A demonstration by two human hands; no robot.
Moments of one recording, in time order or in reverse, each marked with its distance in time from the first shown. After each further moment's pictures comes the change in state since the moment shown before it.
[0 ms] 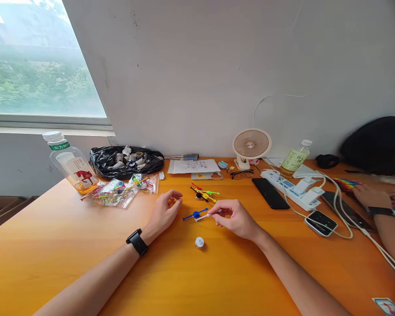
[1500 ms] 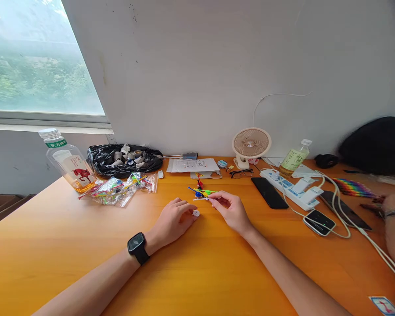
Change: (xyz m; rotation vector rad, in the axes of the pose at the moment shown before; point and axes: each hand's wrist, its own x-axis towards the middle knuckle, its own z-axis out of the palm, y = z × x) left_hand -0.019 0.033 0.009 0.255 -0.292 0.346; right_hand 0.015 0.011 0.012 0.105 0.309 -0.048
